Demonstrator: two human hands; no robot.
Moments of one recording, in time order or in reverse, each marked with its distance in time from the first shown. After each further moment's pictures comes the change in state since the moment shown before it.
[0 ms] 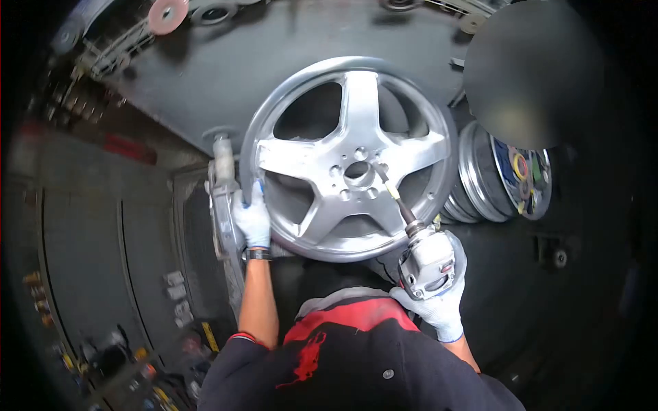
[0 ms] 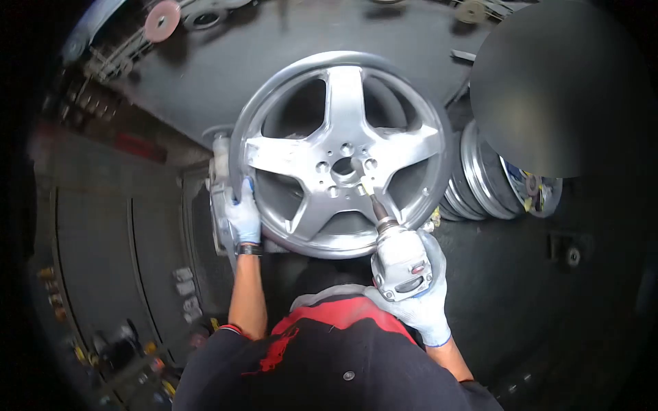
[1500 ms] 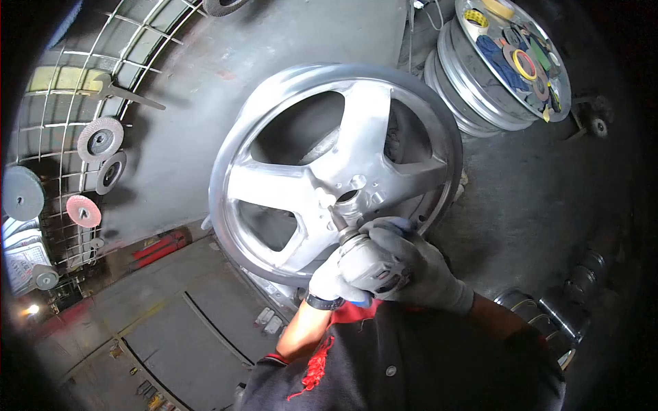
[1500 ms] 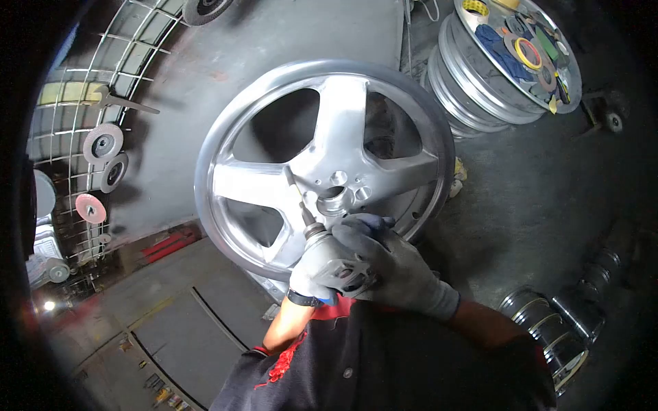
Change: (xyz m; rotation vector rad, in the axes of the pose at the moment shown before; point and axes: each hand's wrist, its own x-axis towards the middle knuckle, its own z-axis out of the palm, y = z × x) left_hand -0.032 0.112 0.081 -0.480 -1.735 -0.564; right_hand 0.093 0.045 0.040 0.268 -0.066 0.005
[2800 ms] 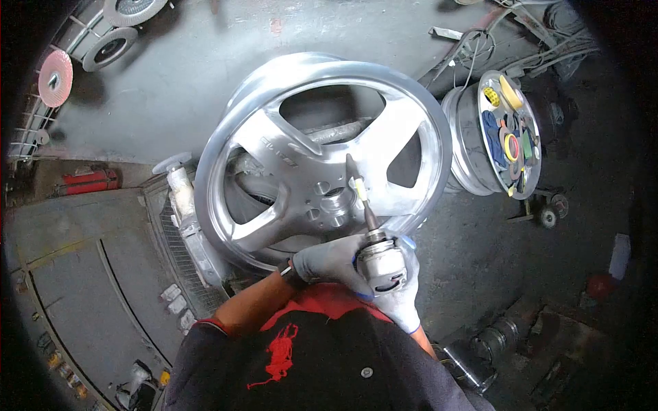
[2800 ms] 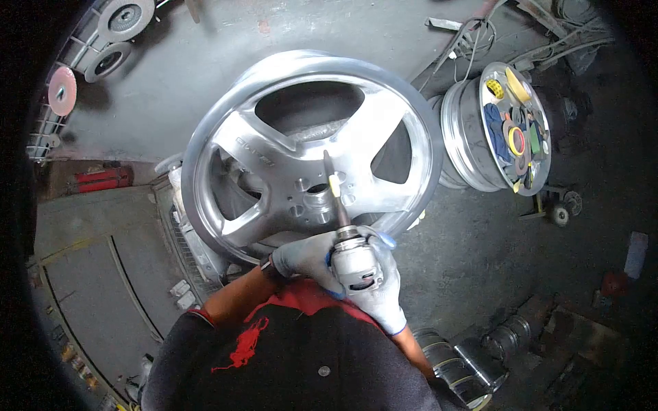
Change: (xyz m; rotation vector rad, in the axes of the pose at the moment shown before) left_hand 0.042 0.006 0.013 0.009 -0.293 0.109; right_hand -0.028 0.006 0.027 -0.259 0.288 0.114
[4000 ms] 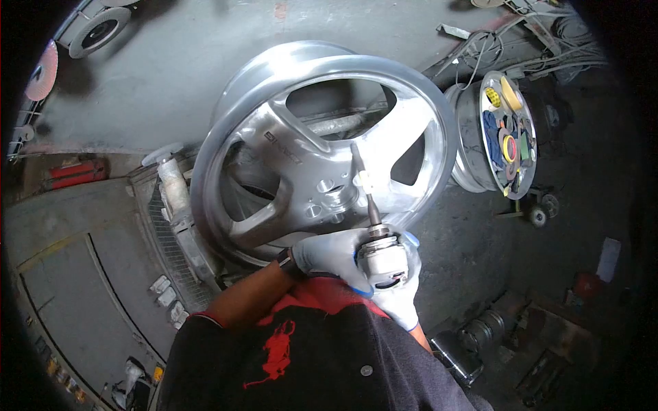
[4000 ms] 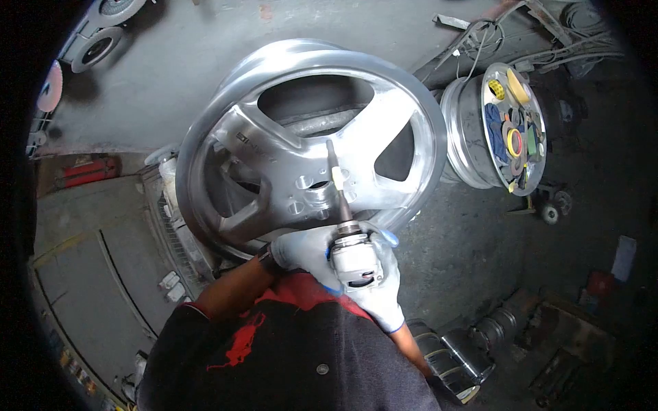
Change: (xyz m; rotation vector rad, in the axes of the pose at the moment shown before) left_hand 0.003 -0.008 -0.015 -0.204 -0.144 0.034; right_hand -0.018 0.023 0.008 0.140 0.048 0.090
